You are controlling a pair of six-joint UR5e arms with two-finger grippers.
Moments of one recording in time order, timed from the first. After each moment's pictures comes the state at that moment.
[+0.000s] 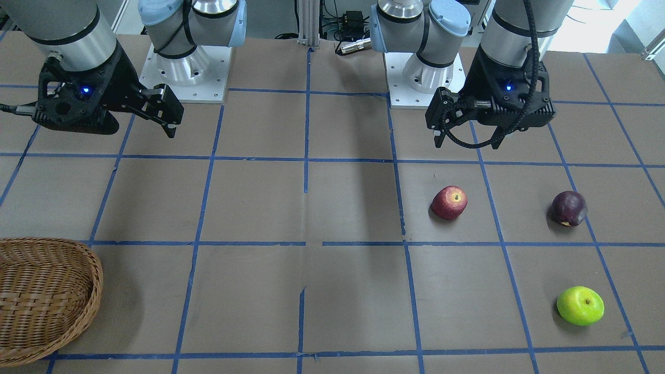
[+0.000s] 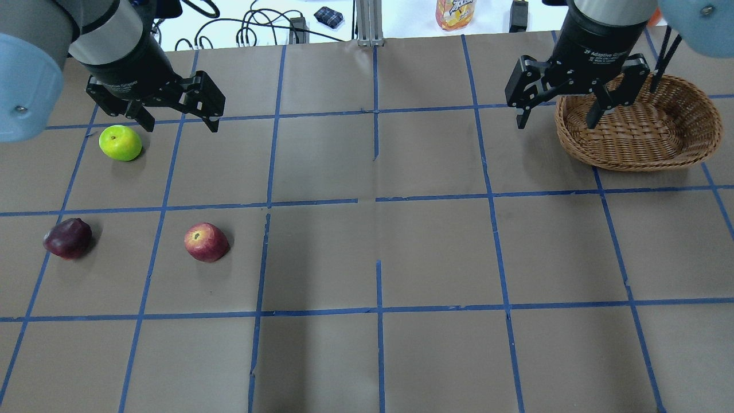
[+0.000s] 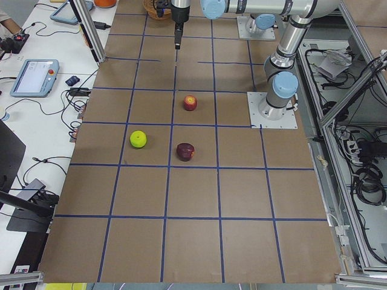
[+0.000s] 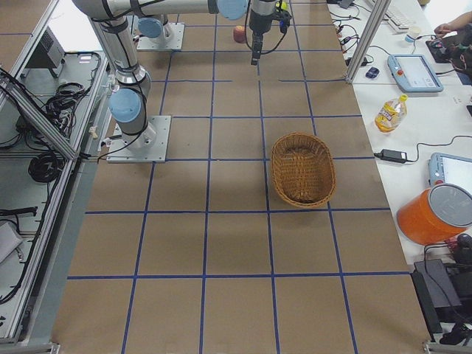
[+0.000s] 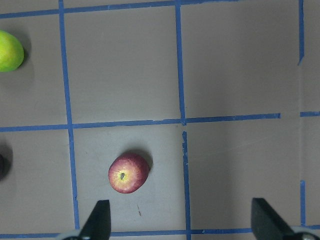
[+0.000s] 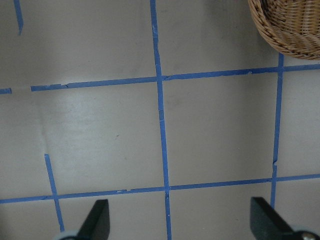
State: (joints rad) left arm -1.55 -1.57 -1.57 -1.49 1.61 0.06; right arm 1.55 -1.51 1.46 -1.43 -1.58 0.05
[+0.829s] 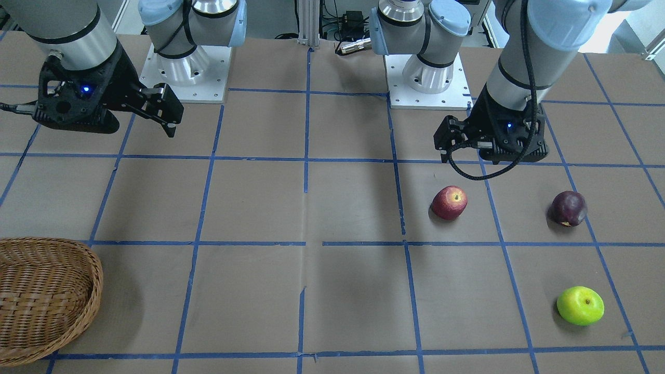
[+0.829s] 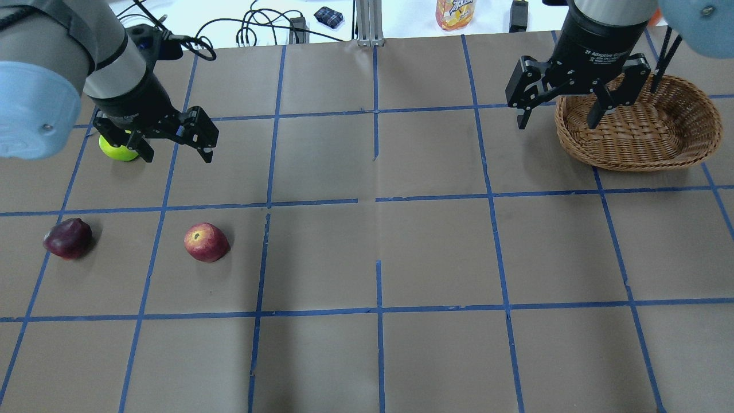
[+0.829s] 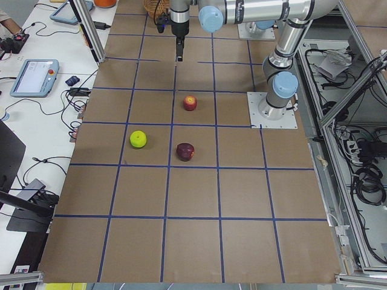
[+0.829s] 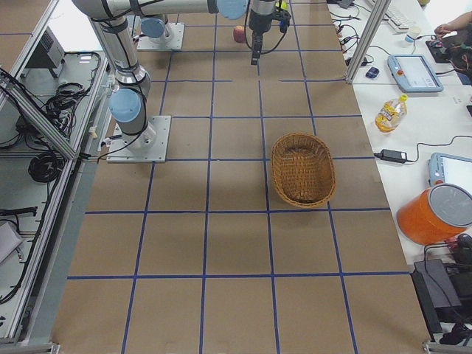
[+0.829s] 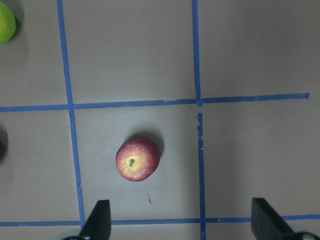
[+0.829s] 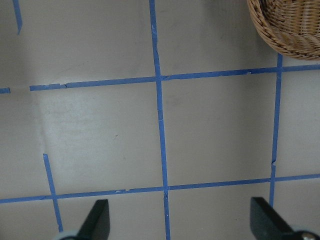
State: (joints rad) left arm -1.46 -1.61 -1.72 -1.43 1.61 0.15; right arm 1.56 -1.51 1.46 -1.43 -1.59 0.05
